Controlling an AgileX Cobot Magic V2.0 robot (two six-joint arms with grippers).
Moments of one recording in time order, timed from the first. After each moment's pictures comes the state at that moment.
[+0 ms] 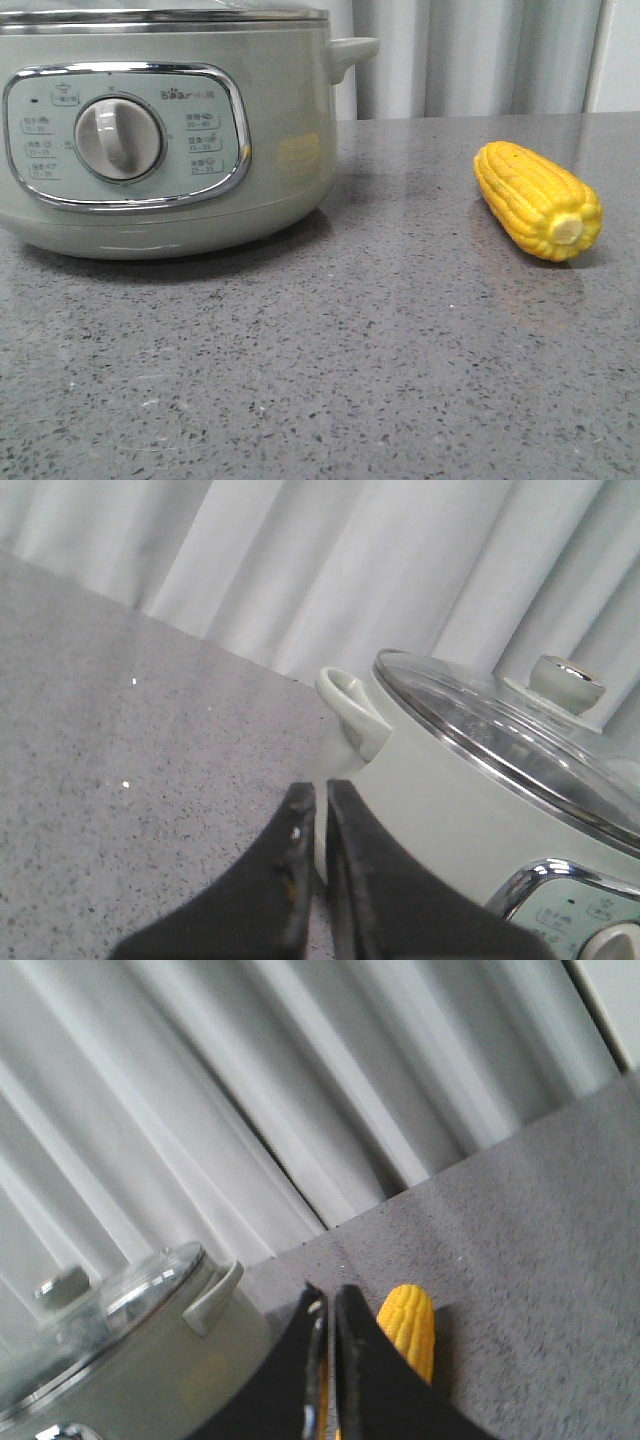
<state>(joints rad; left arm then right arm) 0.01 0.01 -0.19 -0.55 0.26 0.03 0.04 0.01 -0.22 0.62 0.18 -0.10</state>
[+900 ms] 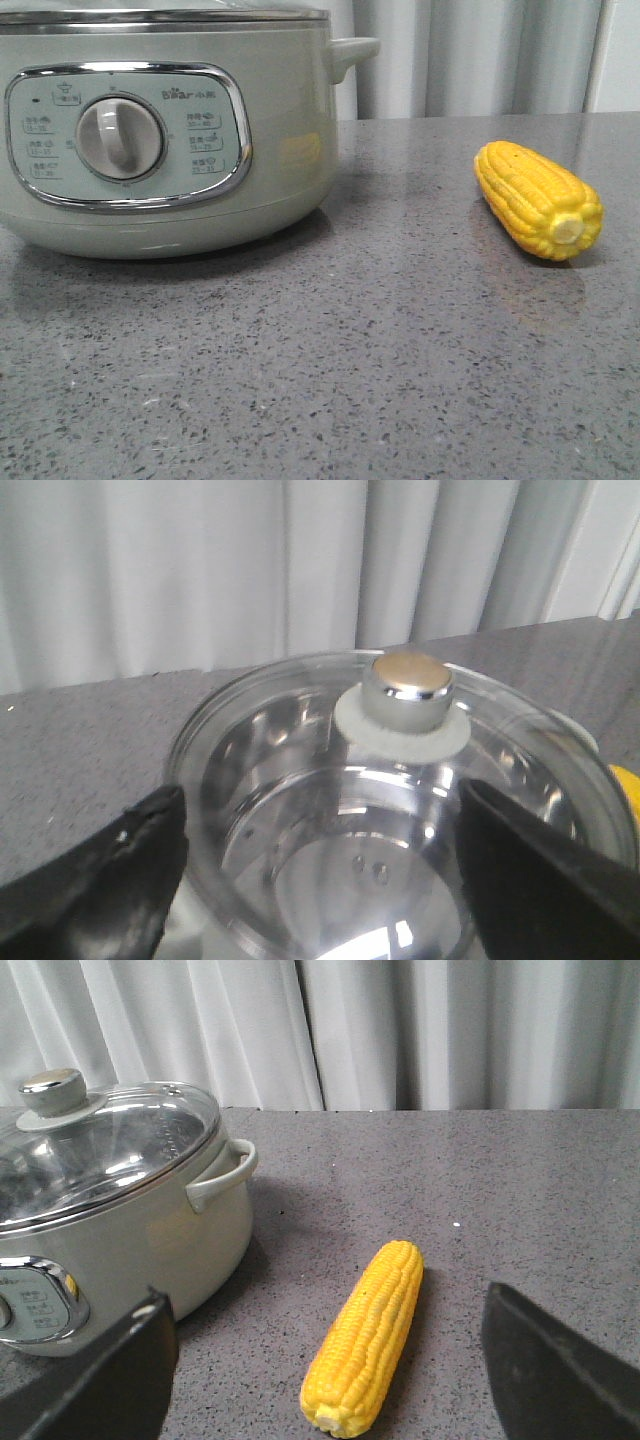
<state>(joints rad) -0.33 0.82 -0.75 -0.55 0.22 0.42 0.05 0.38 -0.58 0.56 0.50 -0.45</state>
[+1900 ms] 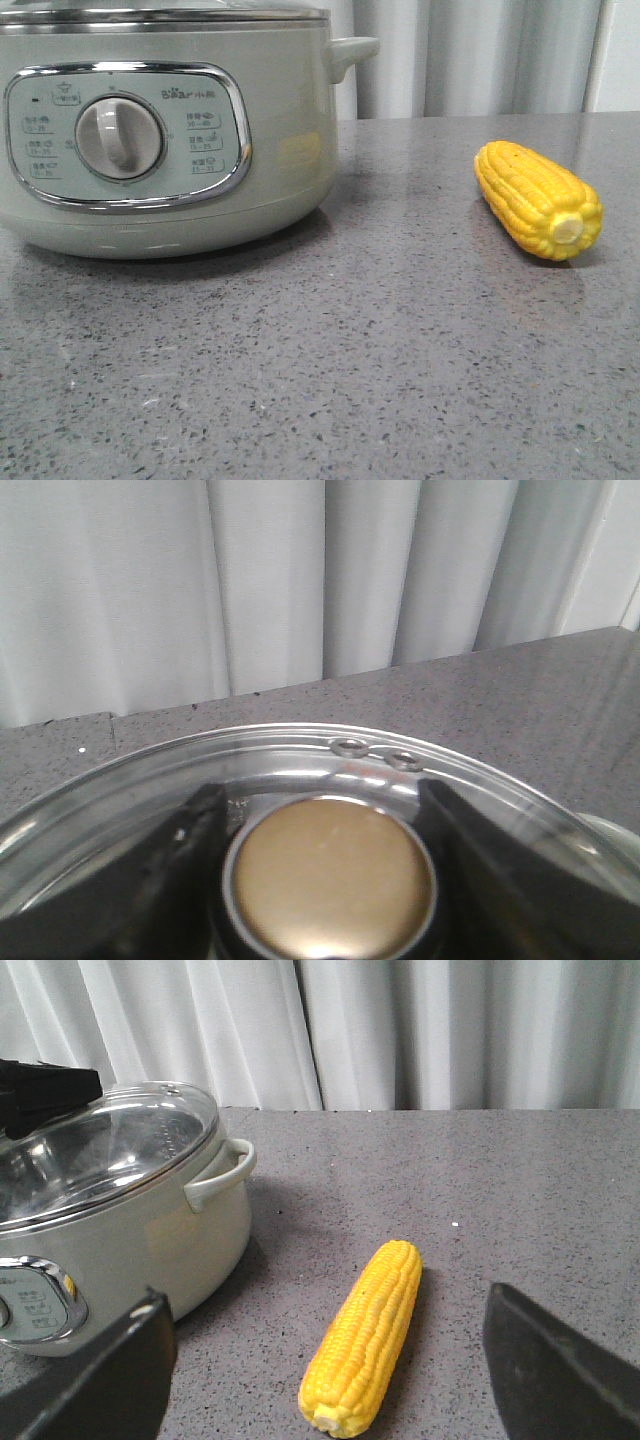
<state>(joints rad) -0.56 1.41 -0.97 -0.60 -0.20 0.43 0.05 0.38 -0.58 0.56 0.50 -0.45</state>
